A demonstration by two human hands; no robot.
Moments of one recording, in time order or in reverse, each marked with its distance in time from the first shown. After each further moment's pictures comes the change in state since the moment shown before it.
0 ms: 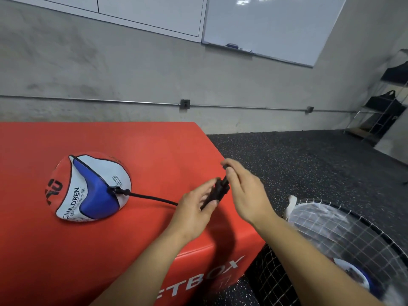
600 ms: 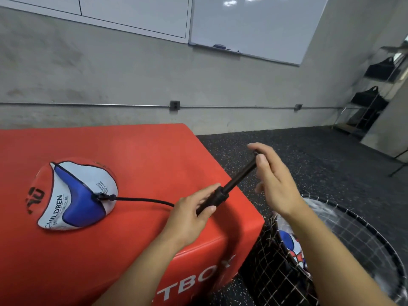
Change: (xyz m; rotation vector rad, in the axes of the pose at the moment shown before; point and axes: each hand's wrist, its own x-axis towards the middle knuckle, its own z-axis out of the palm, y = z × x) left_hand -0.002 0.004 0.011 0.088 -0.115 0.051; right_hand -0.005 0.022 -0.080 0.283 0.130 0.000
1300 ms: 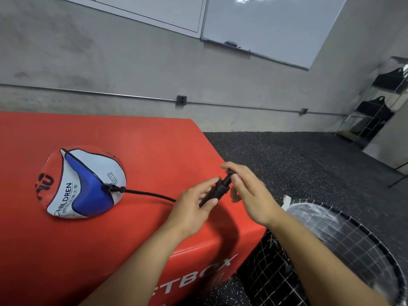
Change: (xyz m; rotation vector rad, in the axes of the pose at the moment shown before) left_hand 0.005 -0.005 -0.013 -0.061 0.068 -0.055; right_hand -0.005 0.026 0.060 -0.041 -0.301 -0.078
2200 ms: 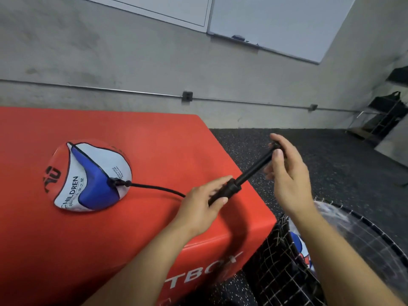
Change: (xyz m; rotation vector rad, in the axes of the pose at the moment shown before) left_hand -0.004 0.001 0.006 0.115 -0.017 0.014; right_hand 0.003 -0.010 -0.033 0.026 0.465 0.022
